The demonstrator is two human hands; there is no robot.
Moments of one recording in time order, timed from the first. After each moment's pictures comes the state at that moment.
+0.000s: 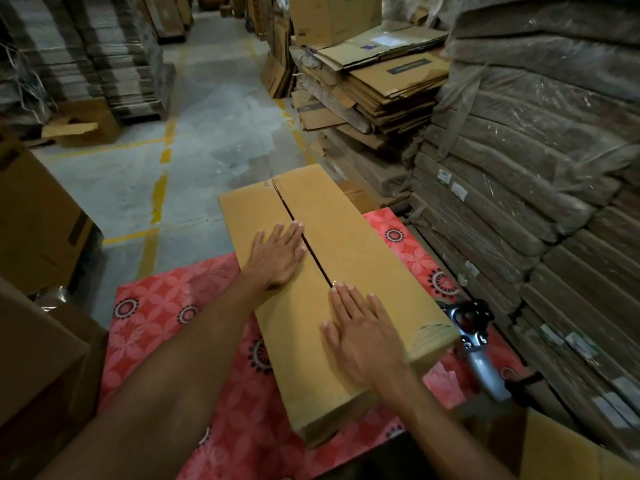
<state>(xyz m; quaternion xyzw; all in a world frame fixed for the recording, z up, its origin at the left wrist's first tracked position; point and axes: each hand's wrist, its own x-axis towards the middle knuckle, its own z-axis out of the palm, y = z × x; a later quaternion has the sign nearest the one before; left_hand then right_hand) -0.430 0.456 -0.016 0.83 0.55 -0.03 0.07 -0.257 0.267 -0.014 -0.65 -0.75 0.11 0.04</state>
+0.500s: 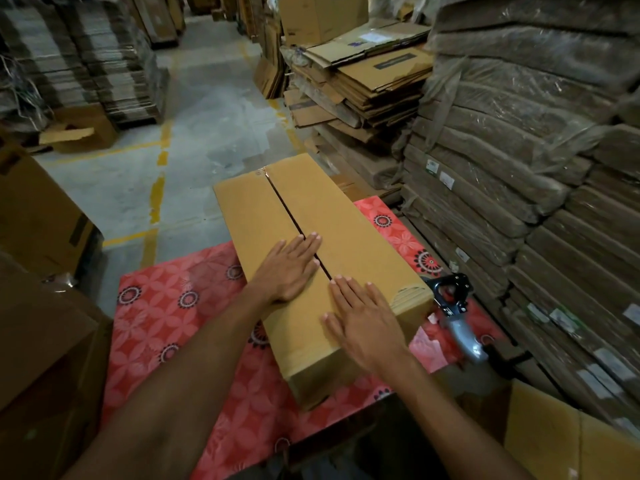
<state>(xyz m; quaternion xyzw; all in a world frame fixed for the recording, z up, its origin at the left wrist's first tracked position) -0.408 0.370 -0.023 0.89 0.46 -0.01 0.08 -0.234 0.218 -0.022 -0.64 -0.77 0.06 0.06</state>
